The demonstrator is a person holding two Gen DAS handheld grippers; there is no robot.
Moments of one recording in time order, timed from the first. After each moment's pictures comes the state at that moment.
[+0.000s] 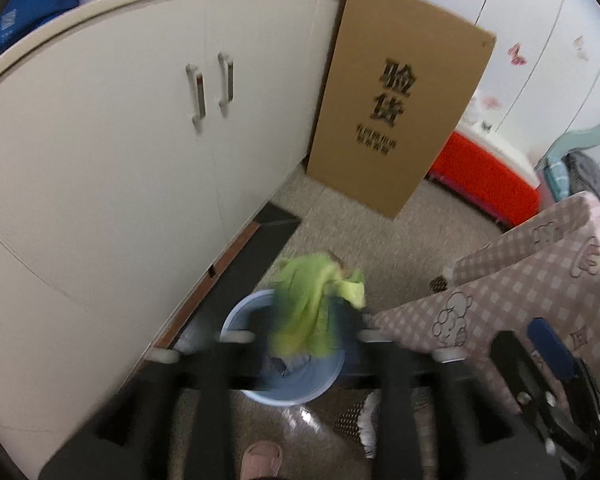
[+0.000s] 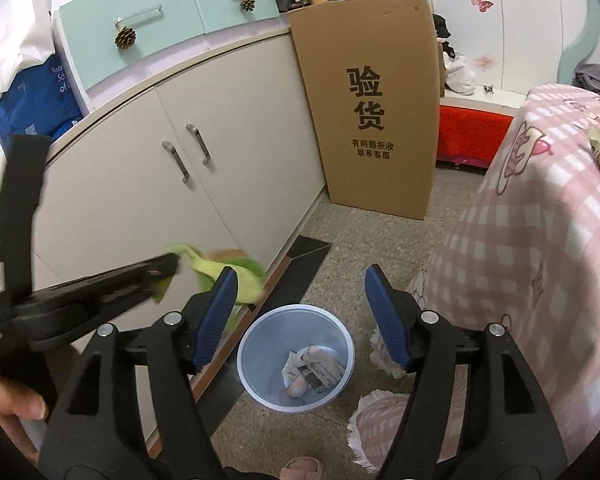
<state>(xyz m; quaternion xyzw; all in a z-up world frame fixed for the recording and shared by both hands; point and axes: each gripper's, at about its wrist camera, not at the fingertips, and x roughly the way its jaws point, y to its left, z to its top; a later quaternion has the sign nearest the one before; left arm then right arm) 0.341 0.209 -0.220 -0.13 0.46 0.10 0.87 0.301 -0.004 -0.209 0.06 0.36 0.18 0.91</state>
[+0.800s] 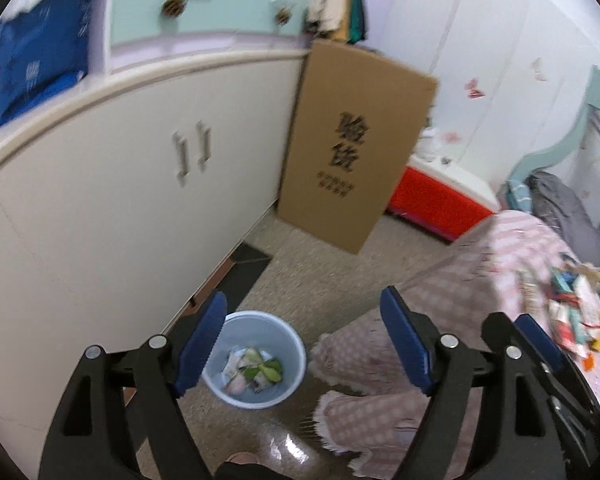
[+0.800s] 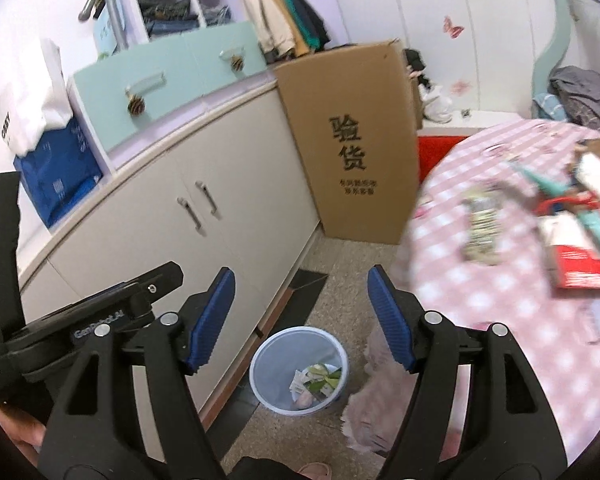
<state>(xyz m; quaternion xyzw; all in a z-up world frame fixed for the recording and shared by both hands) 0.261 0.144 -0.121 -0.12 0.37 0.06 0.92 0.235 -0.081 -0.122 0.11 0.31 0.16 0.93</state>
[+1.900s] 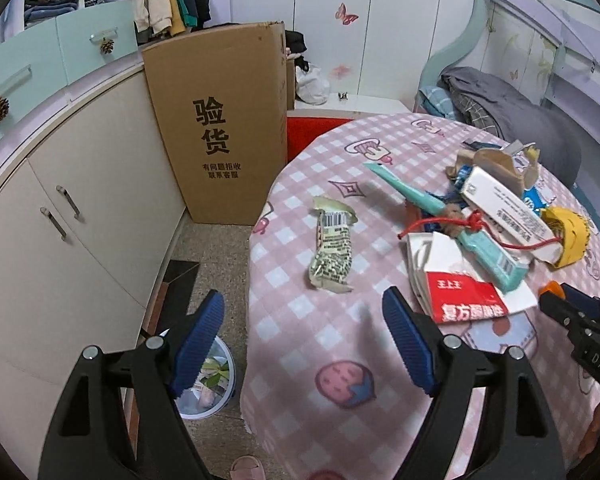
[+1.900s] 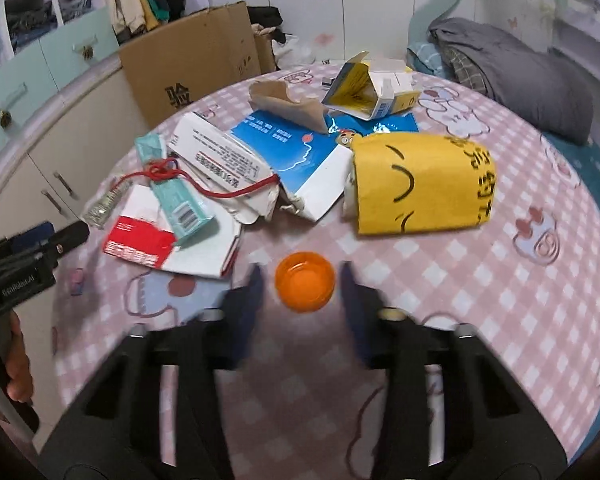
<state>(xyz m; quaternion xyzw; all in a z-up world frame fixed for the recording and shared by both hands) 0.308 -0.070 -0.131 0.04 0.42 -0.08 0.91 0.233 -0.324 -0.149 0.07 0.42 -0.01 0.90</state>
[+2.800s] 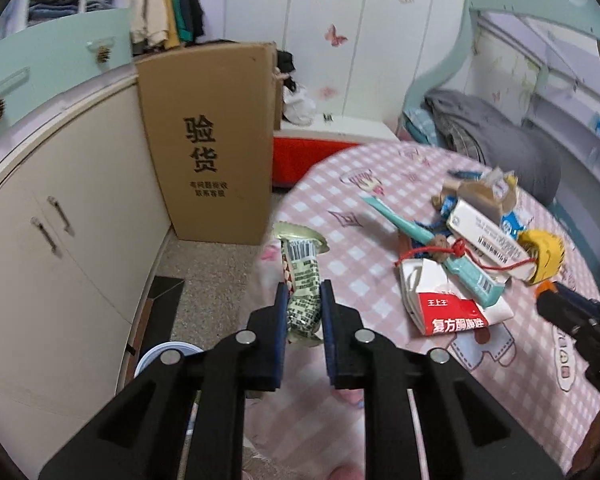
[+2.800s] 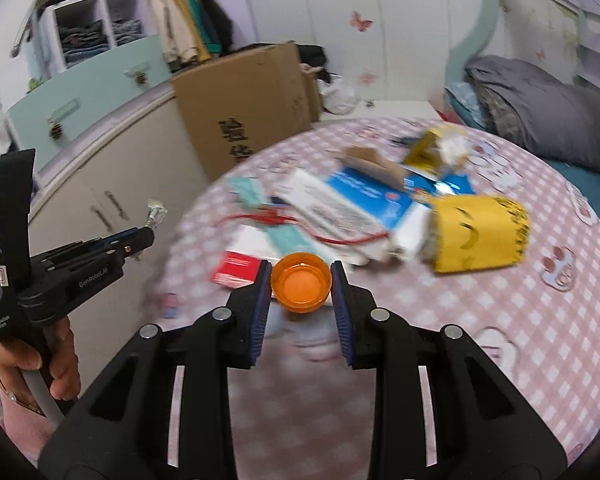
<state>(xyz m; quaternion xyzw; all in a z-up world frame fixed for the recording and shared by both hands) 0.295 -0.038 -0.105 0.00 0.38 -0.11 0.92 0.211 -0.258 -0.094 0.08 0.35 0.07 0.93</state>
